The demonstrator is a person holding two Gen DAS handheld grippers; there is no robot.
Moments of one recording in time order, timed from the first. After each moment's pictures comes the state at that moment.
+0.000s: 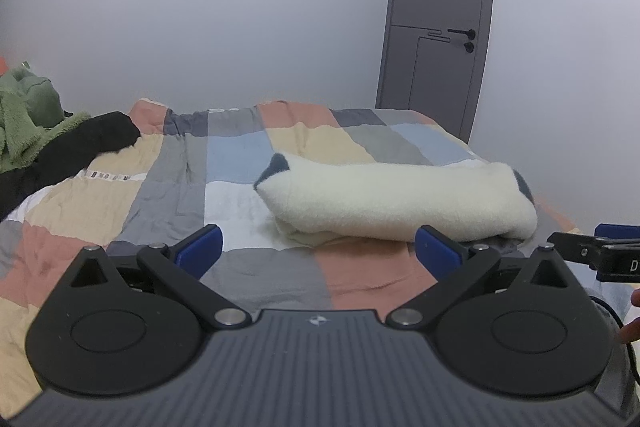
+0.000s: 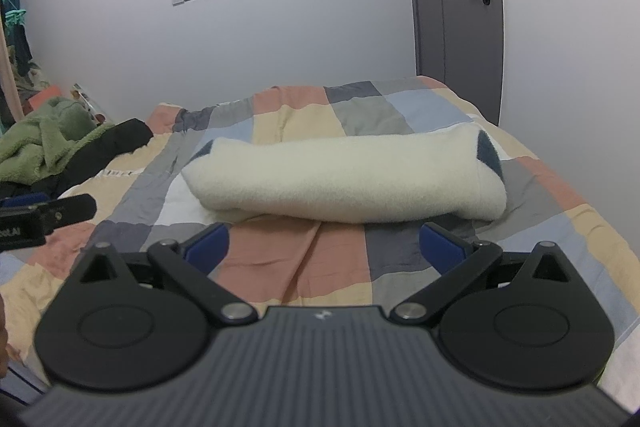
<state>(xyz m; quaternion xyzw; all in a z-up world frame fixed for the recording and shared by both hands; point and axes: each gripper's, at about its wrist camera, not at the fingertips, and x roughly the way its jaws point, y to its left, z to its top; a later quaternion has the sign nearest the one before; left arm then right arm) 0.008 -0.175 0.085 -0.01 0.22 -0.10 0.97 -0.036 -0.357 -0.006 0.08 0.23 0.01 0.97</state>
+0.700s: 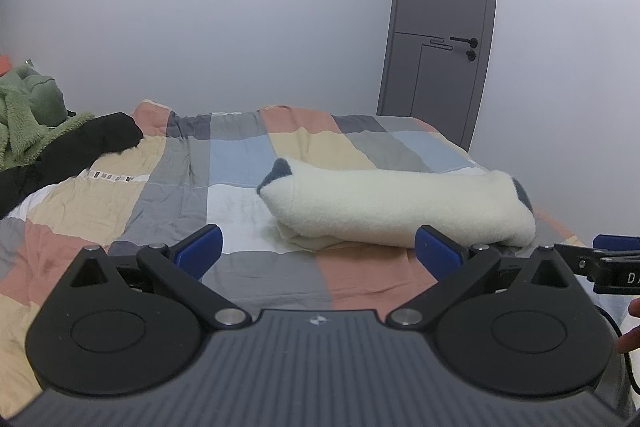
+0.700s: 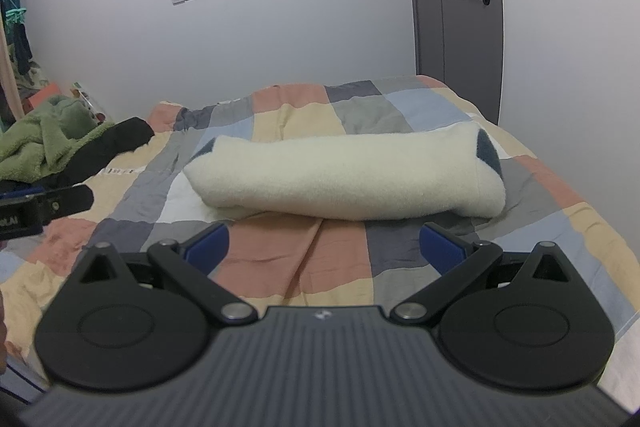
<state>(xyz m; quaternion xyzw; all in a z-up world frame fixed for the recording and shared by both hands) 0.001 -0.171 0.091 -0.02 0.21 -0.10 0.97 -0.040 -0.353 -0.007 0.08 0.23 0.00 0.97</state>
